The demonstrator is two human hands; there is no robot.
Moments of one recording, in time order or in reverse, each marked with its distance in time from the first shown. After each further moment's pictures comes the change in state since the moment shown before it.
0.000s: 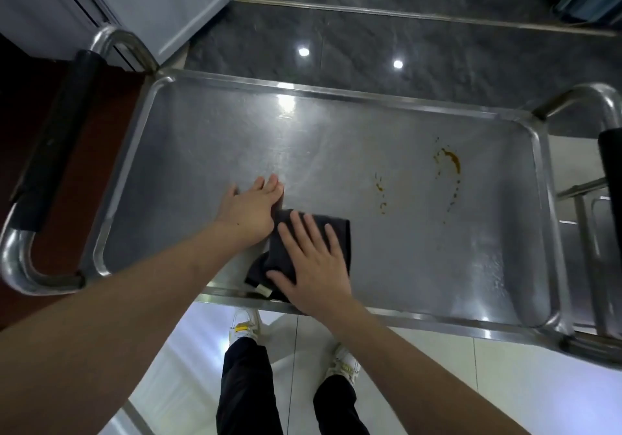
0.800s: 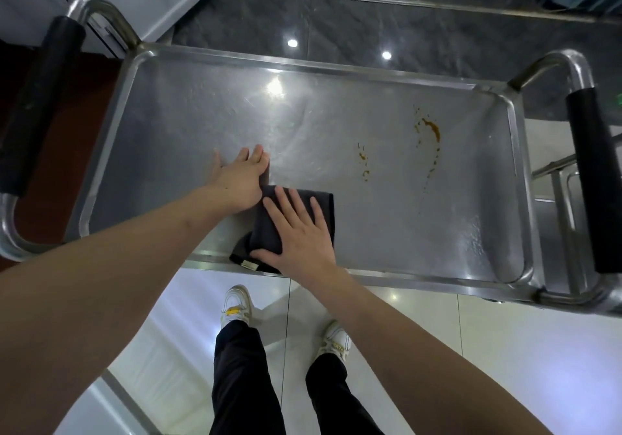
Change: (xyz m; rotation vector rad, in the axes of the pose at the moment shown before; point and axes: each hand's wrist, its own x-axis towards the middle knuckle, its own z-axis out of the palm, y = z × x) left_hand -0.007 0.018 -0.003 0.106 -0.004 -0.027; right_hand -0.009 -0.001 -0.001 0.050 0.006 0.010
